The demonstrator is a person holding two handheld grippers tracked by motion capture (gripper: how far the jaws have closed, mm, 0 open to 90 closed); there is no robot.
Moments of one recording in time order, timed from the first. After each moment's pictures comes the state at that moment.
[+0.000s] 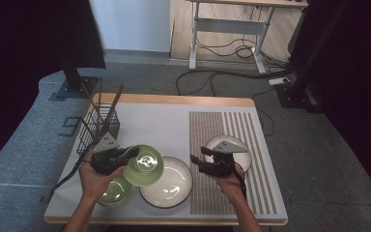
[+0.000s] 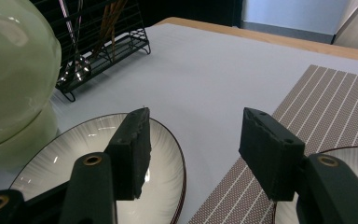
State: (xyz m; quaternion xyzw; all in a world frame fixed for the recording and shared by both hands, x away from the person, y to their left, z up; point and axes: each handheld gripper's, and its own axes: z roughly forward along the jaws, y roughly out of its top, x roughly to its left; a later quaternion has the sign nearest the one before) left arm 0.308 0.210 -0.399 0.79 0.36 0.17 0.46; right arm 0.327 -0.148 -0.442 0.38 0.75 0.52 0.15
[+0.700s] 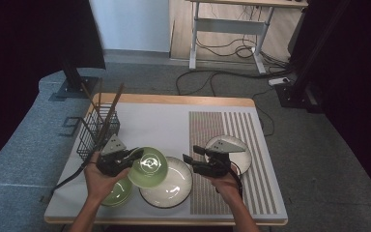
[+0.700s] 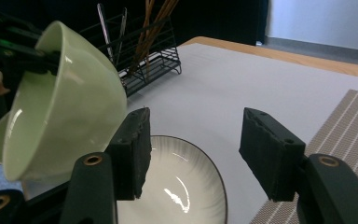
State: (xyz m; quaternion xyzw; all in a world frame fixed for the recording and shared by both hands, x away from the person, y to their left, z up) left arm 0.307 0.195 -0.405 0.80 0.36 0.18 0.44; right arm 0.319 -0.132 -0.425 0.35 0.74 0.56 0.12
